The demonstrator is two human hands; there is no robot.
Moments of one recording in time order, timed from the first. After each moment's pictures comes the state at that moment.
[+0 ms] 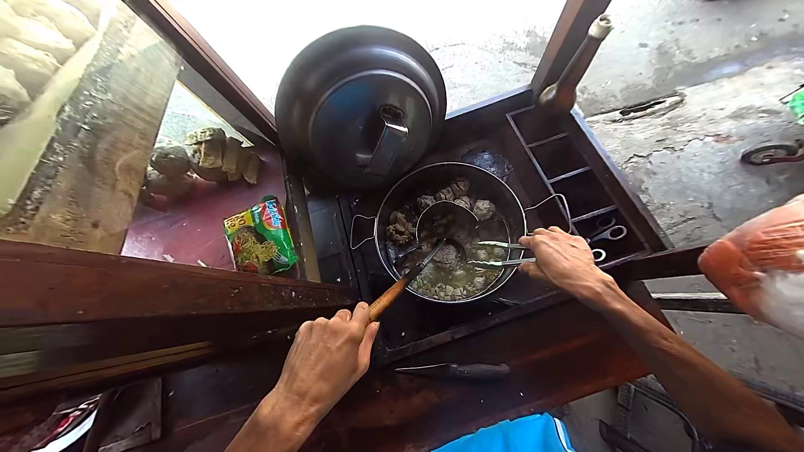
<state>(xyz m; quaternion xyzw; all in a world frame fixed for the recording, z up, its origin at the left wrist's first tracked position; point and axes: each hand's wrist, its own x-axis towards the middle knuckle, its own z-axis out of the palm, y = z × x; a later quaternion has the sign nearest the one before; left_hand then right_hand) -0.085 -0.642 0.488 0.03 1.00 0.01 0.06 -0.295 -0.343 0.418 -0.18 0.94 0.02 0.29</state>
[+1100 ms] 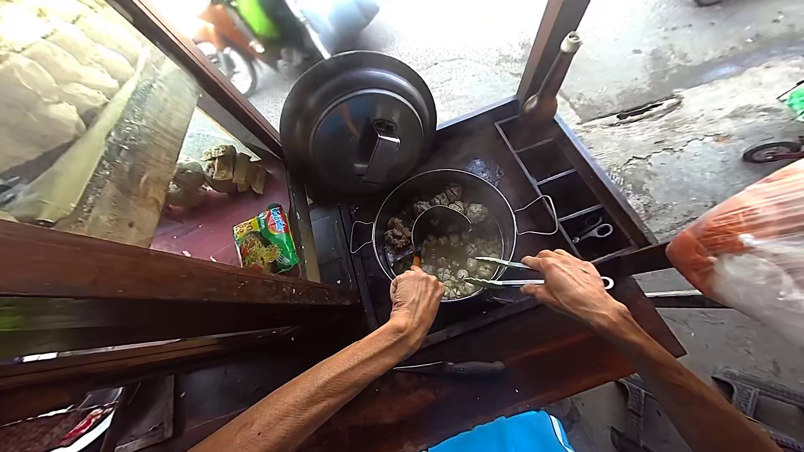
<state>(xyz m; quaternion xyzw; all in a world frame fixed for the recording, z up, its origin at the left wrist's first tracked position) -0.184 -0.520 0.486 0.01 0.91 -0.13 0.40 -0.253 -0.303 0.428 -0.18 0.94 -0.06 0.28</state>
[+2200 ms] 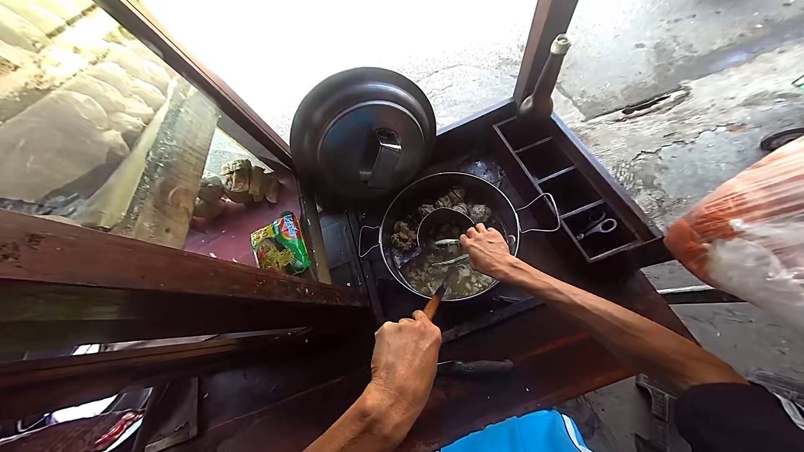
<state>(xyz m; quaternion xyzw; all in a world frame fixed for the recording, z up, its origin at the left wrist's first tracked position) -0.118 -0.516 0.545 -0.04 0.91 -0.10 0.41 -0.298 -0.414 0.355 -0.32 0.92 -0.04 0.23</state>
